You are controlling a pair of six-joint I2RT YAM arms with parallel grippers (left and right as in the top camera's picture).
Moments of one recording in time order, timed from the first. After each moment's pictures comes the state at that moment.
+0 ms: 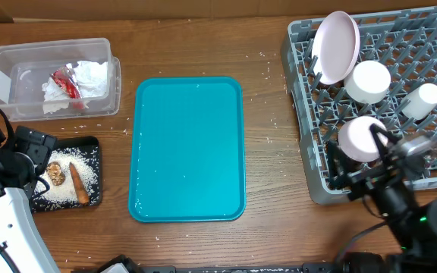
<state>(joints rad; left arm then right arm) 0.54 1.23 1.45 -1.37 -0.08 -0.76 -0.09 0.39 0.62 -0.25 -0.52 0.18</state>
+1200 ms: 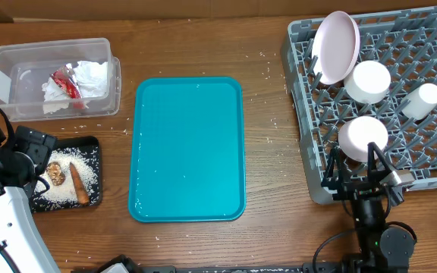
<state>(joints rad) 0.54 1.23 1.45 -1.37 -0.08 -0.76 0.01 0.01 0.02 0.17 -0.11 0.37</state>
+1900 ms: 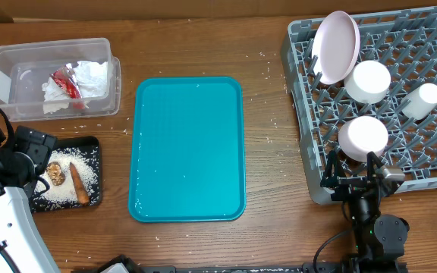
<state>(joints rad) 0.54 1.23 1.45 -1.37 -0.08 -0.76 0.01 0.01 0.02 -0.03 -0.04 0.29</state>
